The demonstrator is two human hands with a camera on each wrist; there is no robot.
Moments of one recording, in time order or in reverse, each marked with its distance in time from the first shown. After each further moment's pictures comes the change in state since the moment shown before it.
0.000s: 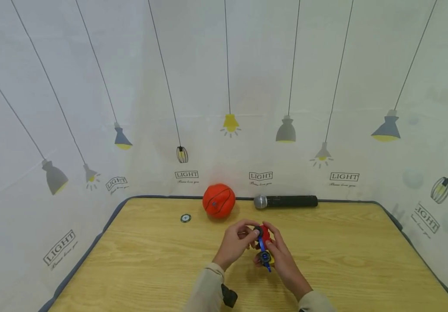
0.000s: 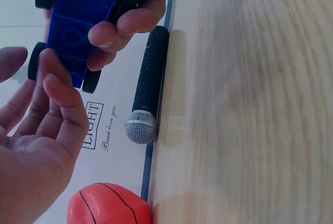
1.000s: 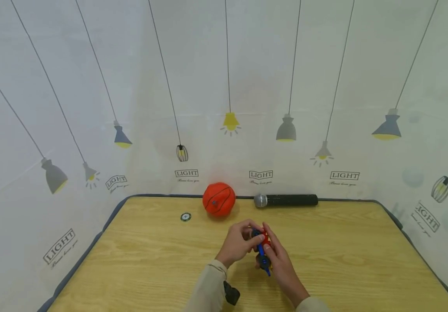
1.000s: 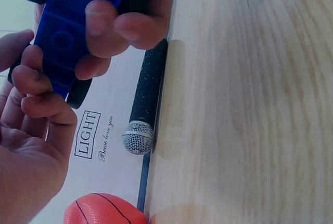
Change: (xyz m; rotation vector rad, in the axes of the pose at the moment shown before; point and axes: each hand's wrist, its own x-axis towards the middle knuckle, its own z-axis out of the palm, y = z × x) left_hand 0.002 0.003 0.005 0.081 -0.067 -0.007; right_hand -0.010 0.010 0.009 -0.009 0.032 -0.070
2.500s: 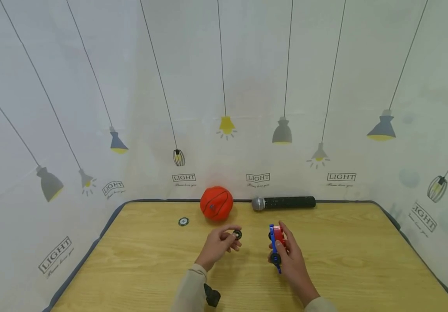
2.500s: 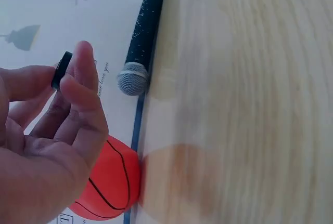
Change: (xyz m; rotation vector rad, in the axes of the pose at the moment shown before) left_hand -0.007 -0.027 -0.044 -0.051 0.033 -0.103; right_hand 0.006 -0.003 -0.022 -0.124 0.284 0.059
